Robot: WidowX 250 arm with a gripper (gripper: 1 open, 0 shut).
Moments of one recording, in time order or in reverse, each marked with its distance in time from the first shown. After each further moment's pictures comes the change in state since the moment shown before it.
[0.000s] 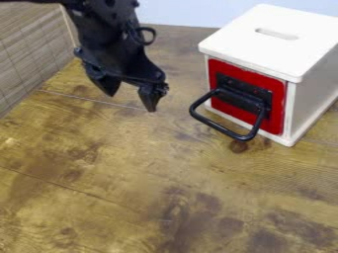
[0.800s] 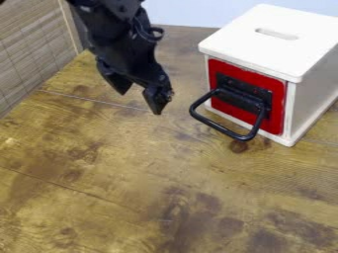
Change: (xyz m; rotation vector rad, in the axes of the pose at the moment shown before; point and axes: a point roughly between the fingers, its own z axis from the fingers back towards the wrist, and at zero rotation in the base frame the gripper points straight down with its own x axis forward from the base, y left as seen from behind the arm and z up) arm 0.003 -0.002 -0.003 -0.057 0.019 -0.159
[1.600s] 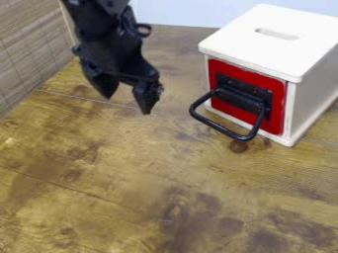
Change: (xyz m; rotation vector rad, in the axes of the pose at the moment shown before) arm -0.003 0.000 0.007 0.013 0.062 0.123
